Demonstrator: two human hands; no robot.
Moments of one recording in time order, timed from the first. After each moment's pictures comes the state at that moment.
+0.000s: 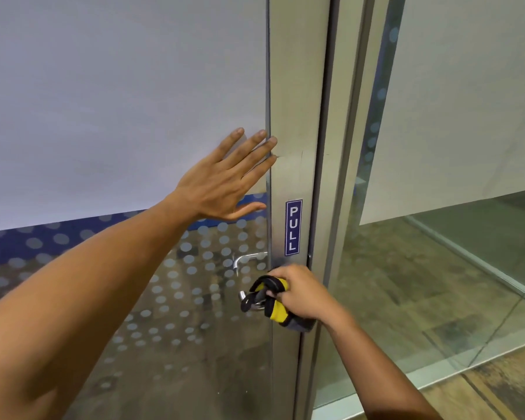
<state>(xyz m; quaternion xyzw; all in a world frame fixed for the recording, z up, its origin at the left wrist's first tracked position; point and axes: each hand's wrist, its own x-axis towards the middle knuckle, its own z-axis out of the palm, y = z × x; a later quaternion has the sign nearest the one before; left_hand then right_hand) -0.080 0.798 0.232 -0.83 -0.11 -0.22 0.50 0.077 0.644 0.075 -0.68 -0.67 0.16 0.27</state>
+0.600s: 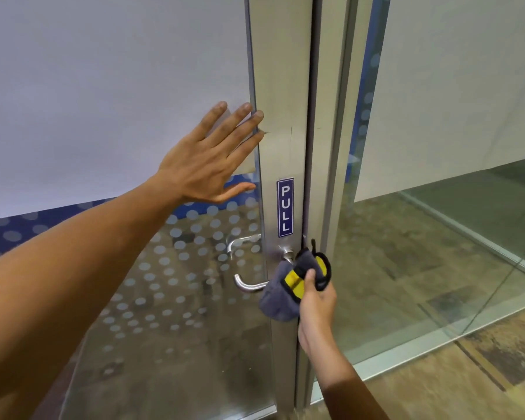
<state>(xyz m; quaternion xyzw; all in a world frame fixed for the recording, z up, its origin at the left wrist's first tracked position) -0.081 0.805 0.233 -0.84 -0.11 -0.22 0.49 0.048 0.632 -0.004 -0.55 -0.06 0.25 0.79</state>
